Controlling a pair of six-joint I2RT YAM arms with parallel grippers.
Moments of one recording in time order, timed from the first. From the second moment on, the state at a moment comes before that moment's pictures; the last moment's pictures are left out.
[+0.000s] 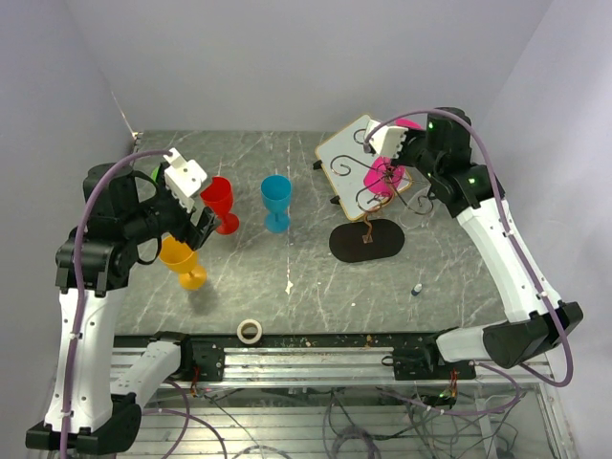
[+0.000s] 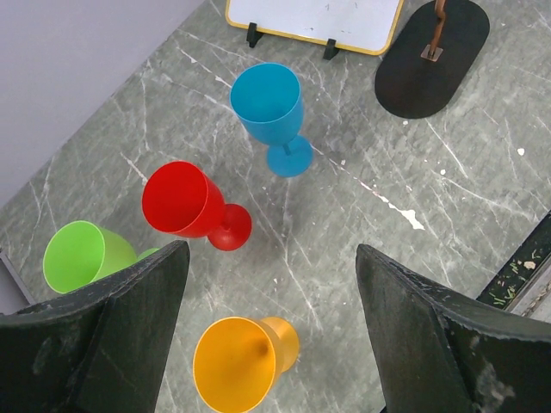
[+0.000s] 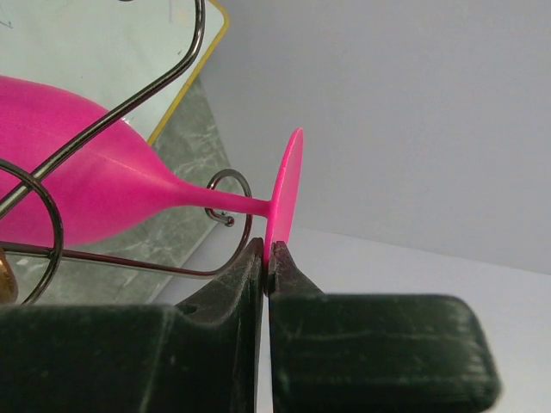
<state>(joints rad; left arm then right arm) -0.11 0.90 1.41 -0.97 0.56 0.50 0.36 1.36 1.58 -0.60 0.13 -1.23</state>
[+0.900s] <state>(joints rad) -0.10 0.92 1.38 -0.93 0.57 0.49 0.31 1.31 1.52 -0.60 0.23 -1.23</state>
